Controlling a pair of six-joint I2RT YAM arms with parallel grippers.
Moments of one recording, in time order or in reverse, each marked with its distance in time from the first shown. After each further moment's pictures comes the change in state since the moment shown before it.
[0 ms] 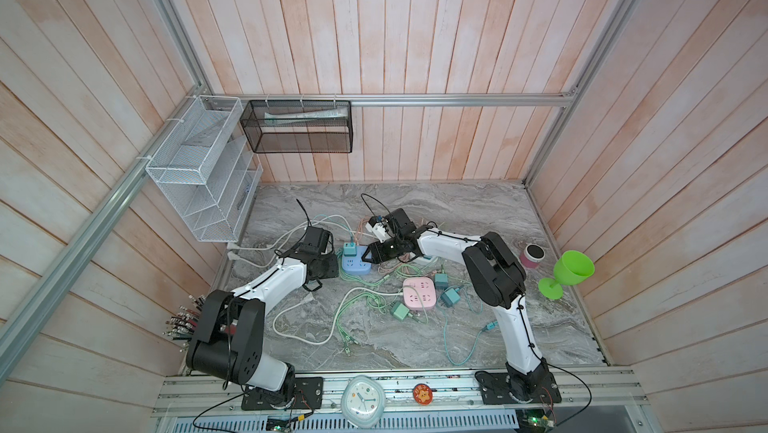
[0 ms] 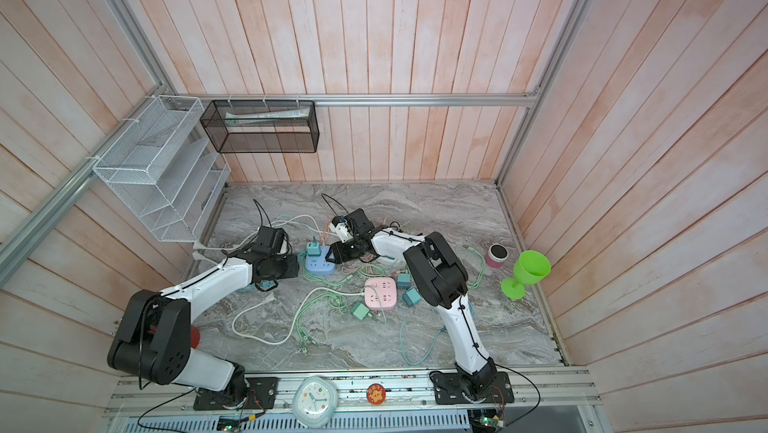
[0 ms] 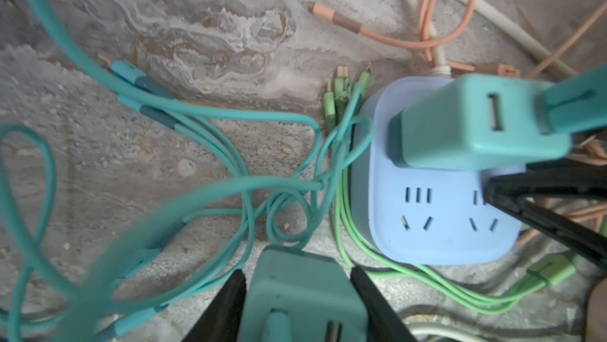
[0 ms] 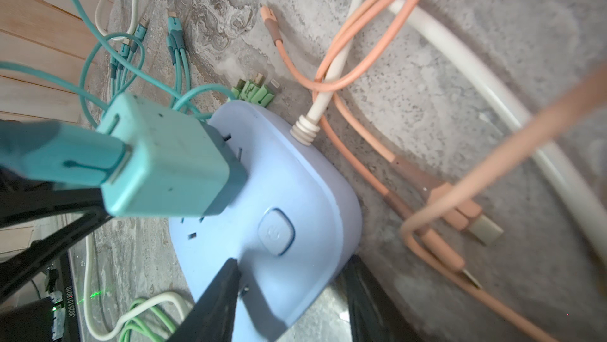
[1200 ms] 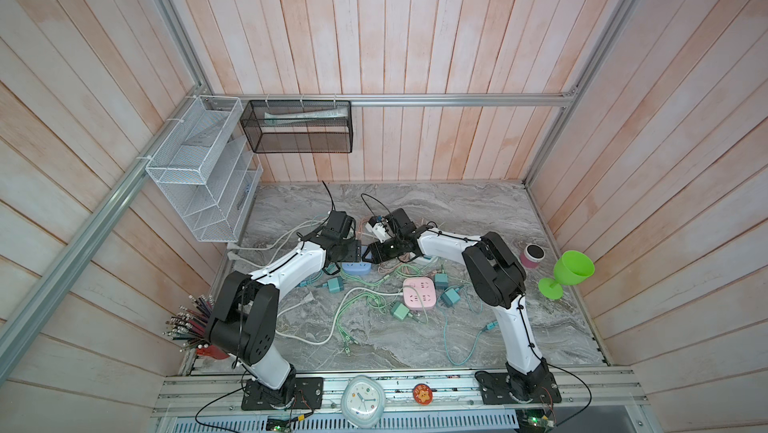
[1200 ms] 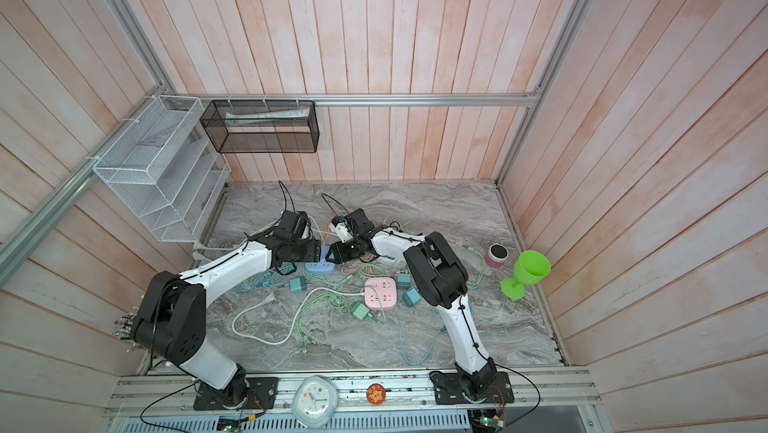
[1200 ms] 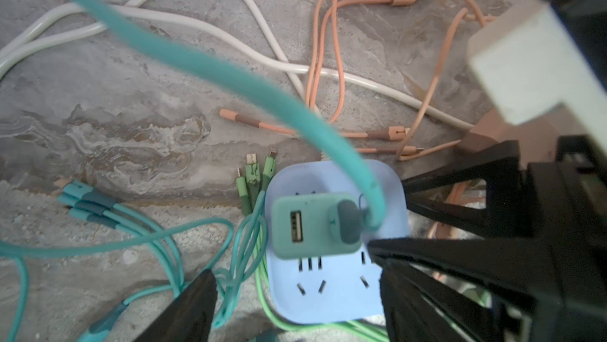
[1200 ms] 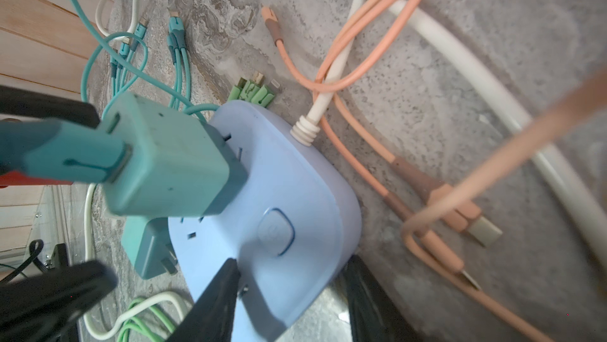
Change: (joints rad) left arm -0.140 0.143 0.241 -0.009 -0.077 0.021; right arm -0.004 0.000 0.000 0.001 -0.001 -0.007
